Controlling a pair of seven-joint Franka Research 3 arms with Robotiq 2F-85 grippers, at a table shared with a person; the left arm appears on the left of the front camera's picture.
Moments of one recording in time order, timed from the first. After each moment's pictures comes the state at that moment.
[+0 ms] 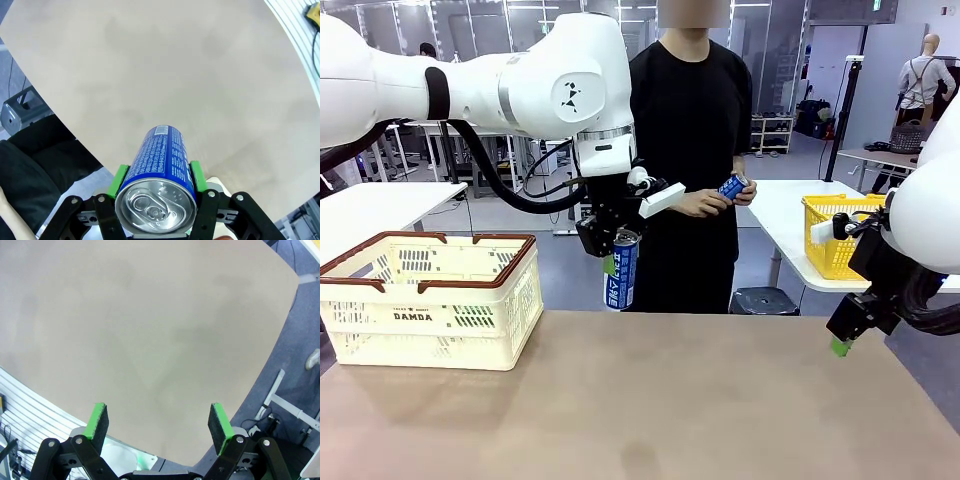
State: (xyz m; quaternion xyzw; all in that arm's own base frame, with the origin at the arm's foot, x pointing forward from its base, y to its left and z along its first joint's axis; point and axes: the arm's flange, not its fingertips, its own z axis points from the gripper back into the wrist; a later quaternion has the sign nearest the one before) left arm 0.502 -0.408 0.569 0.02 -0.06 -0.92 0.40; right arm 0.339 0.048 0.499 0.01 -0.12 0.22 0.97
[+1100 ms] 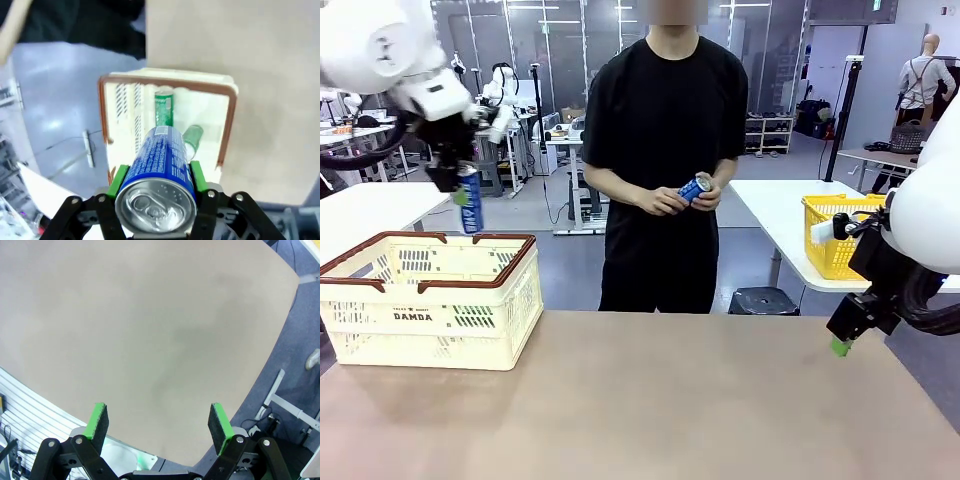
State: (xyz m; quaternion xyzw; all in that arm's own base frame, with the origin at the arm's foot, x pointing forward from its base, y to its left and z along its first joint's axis) left arm 0.570 -0.112 0.647 0.13 -0.16 -0.68 0.70; right arm 0.339 0.048 0.499 0.01 -0.12 0.22 0.97
